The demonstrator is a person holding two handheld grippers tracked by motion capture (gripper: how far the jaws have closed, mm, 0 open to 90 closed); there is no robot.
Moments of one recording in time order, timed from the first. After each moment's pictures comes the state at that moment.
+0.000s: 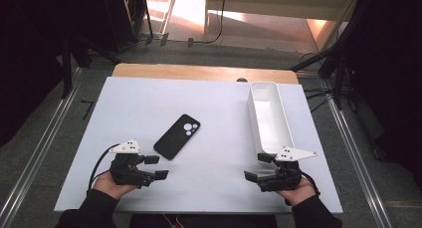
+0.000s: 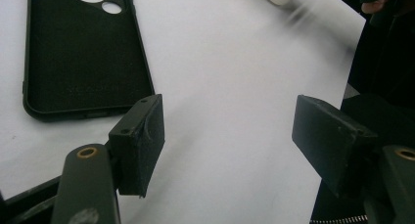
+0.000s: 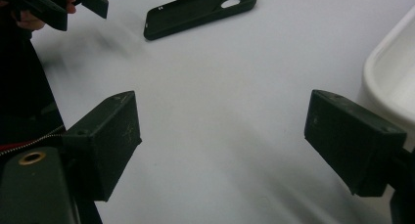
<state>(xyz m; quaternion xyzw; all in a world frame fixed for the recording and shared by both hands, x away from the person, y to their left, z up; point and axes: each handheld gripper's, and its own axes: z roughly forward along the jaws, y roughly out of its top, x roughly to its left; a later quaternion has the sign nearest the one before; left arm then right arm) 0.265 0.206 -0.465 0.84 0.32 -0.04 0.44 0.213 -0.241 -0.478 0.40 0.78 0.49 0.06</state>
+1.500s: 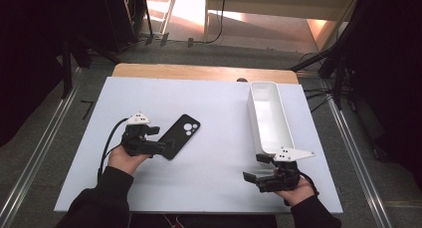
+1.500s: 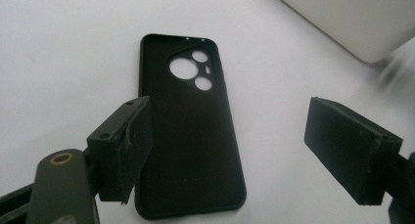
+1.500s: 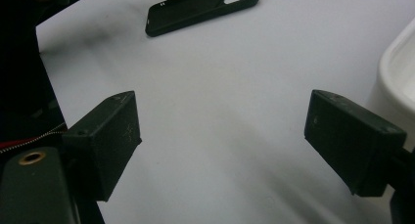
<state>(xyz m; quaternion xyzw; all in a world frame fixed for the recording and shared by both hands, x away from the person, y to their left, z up) 0.329 0.177 -0.447 0.82 0.37 0.06 0.42 0.213 -0.238 -0.479 0.40 0.78 0.48 0.06</state>
